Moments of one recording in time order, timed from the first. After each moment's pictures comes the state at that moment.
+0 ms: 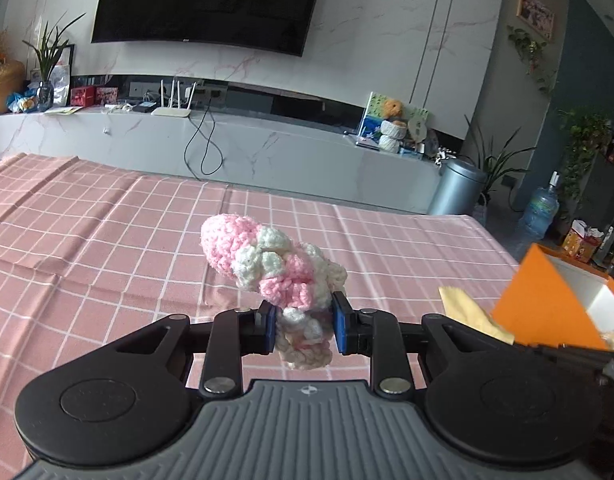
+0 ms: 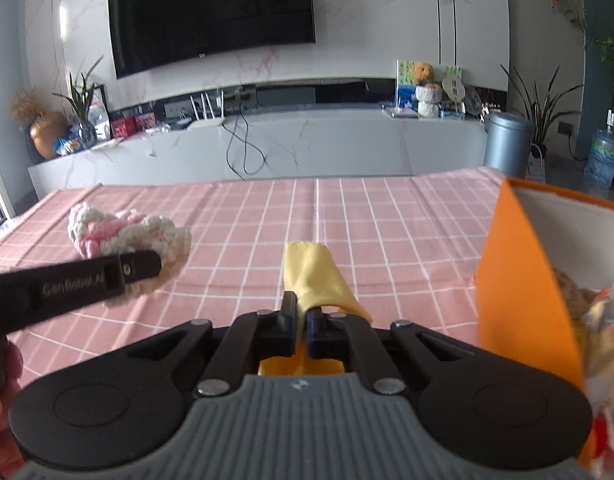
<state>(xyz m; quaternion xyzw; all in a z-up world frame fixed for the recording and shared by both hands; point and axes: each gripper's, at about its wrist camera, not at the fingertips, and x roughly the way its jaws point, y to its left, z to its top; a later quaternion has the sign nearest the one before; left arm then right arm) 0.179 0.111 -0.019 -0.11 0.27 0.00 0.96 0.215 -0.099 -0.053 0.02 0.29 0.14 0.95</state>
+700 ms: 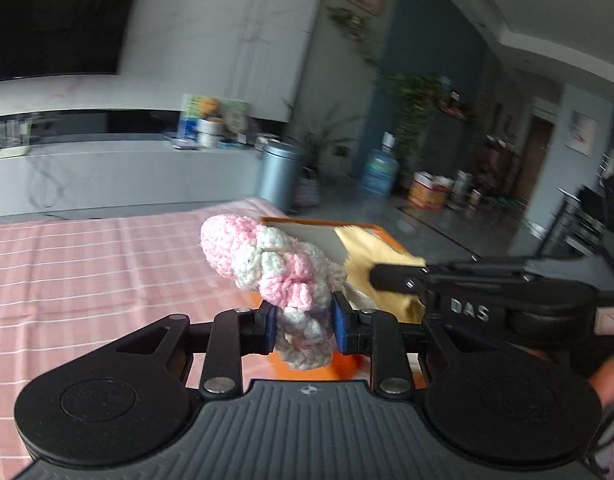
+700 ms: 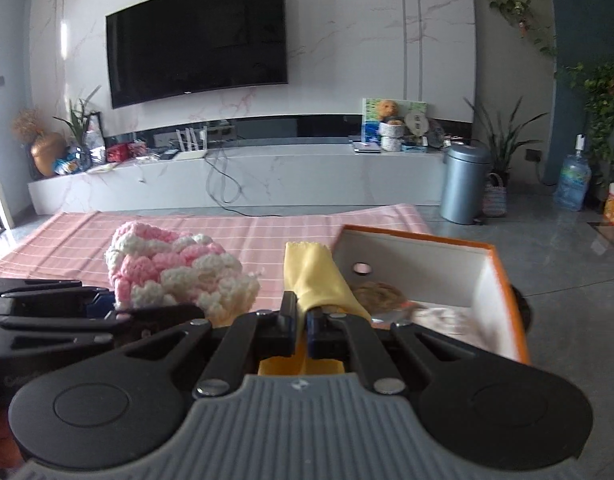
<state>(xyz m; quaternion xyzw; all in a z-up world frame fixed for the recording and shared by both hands) 0.094 -0.014 0.048 -0.06 0.25 -0.23 0.94 0.107 -0.266 0.036 0.00 0.26 0.12 0.96</state>
